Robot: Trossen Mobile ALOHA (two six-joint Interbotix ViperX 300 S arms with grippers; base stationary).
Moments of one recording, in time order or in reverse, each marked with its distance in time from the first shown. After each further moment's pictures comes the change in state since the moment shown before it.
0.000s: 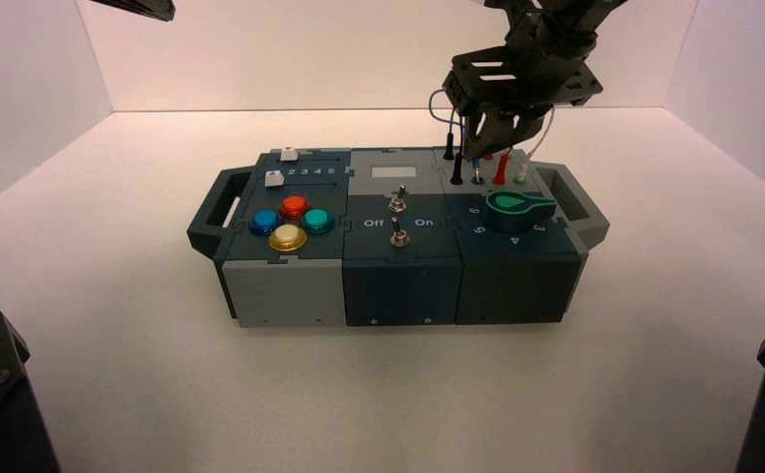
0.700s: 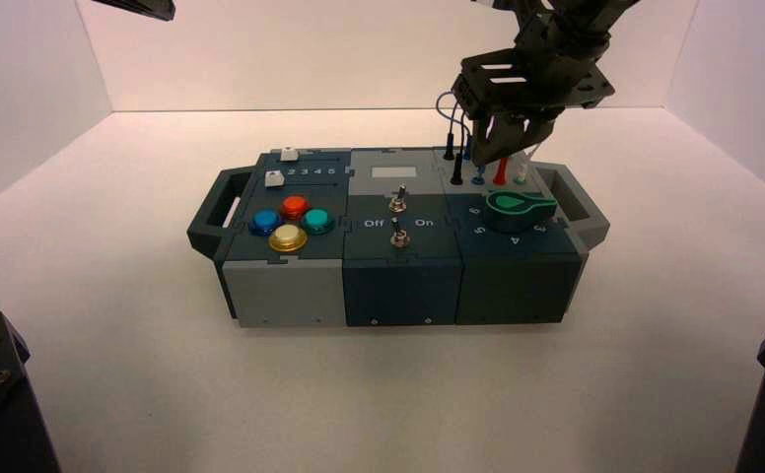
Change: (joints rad) left arm 0.000 0.002 -0.002 0.000 -0.003 0.005; right arm 0.003 -0.032 0.032 0.000 0.032 -0.002
